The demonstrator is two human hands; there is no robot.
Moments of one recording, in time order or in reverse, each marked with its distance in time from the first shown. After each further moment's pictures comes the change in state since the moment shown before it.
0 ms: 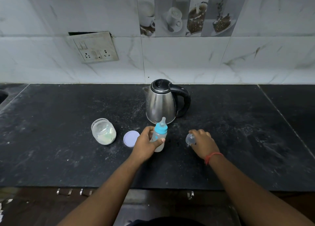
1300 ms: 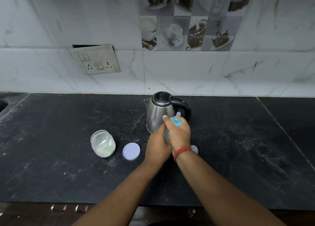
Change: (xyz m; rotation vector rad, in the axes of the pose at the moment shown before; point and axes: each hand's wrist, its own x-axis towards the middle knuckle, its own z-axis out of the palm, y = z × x) left_hand 0.004 0.080 0.022 0.094 0.177 0.282; right_hand 0.021 -0.155 -0.054 1.390 0.375 0.264
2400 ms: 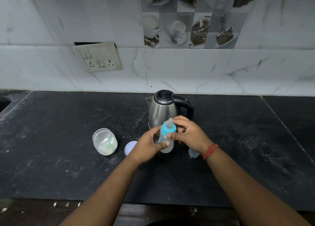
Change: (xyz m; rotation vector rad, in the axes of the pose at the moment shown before) left_hand 0.009 -0.041 -0.041 -0.283 -0.355 -0.087; right_hand 0.020 -0.019 -0.061 -0.375 -0.716 -0.323
